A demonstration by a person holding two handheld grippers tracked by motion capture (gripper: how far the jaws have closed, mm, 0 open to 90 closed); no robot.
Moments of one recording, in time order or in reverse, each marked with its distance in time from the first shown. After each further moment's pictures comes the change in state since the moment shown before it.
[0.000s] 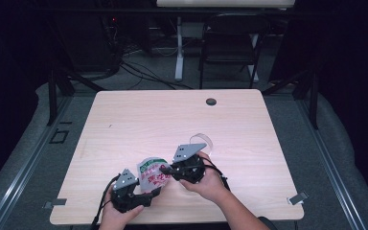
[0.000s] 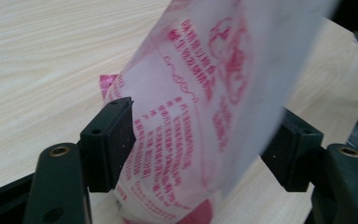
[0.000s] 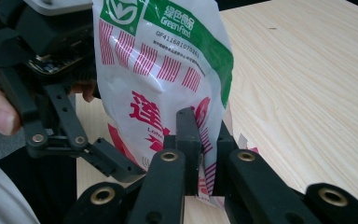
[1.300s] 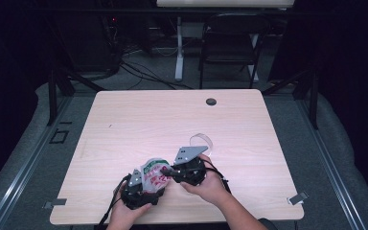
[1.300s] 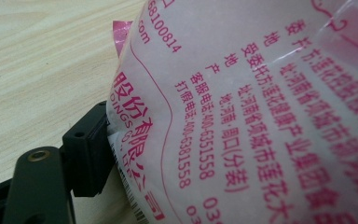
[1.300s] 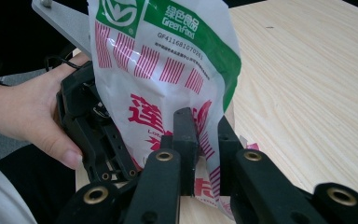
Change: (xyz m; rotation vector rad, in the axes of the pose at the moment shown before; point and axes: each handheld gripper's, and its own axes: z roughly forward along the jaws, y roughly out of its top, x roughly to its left) left arm 0.010 -0.016 0.042 0.136 0.097 0.031; right arm 0.003 -0.006 -0.001 -0.008 -0.019 0.006
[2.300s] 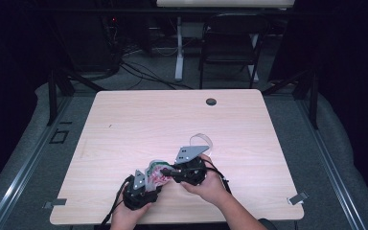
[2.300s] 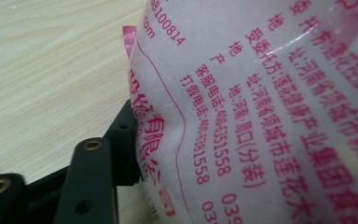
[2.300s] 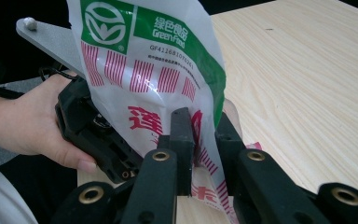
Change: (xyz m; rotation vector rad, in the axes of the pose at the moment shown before) left arm -0.009 0.000 0.000 -0.012 0.112 0.068; right arm -0.001 -0.001 -0.001 -0.018 0.010 0.014
